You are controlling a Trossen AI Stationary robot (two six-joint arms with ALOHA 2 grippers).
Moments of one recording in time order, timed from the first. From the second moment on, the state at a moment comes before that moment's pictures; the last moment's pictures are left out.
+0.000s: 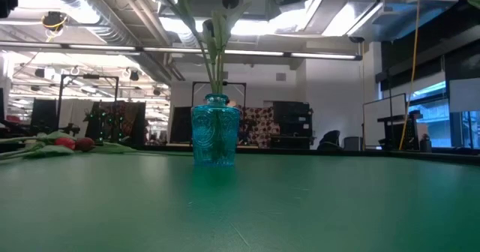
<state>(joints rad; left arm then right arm) -0.88 0.87 0.59 -0.05 -1.14 -0.48 0.54 0.27 1.30 -1.57 0.53 1.17</state>
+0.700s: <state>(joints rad) -0.62 0.71 0.59 -0.51 -0.85 -0.72 0.54 0.54 1.23 -0.48 1.21 0.07</state>
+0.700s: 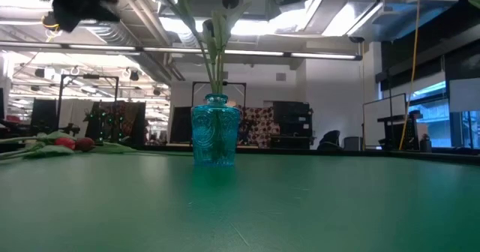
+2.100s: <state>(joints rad) 0.17 1.06 0.40 -0.85 -0.39 -1.48 0.54 0.78 1.26 -0.24 1.16 -0.06</state>
